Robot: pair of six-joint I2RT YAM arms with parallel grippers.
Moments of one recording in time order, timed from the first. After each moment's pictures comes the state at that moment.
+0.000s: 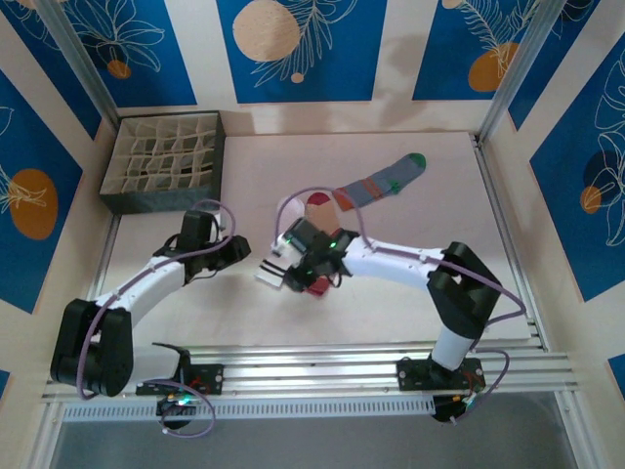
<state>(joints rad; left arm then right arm) -0.24 1.28 0.65 -0.25 0.34 -0.64 0.98 1.73 1.17 -0.53 -0.03 -0.04</state>
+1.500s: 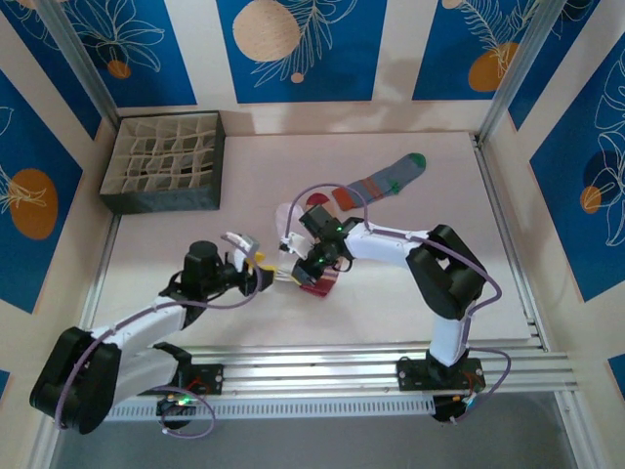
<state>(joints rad) -0.45 1.10 0.31 0.35 0.53 -0.01 0.76 1.84 1.17 -0.51 -0.50 -0.18</state>
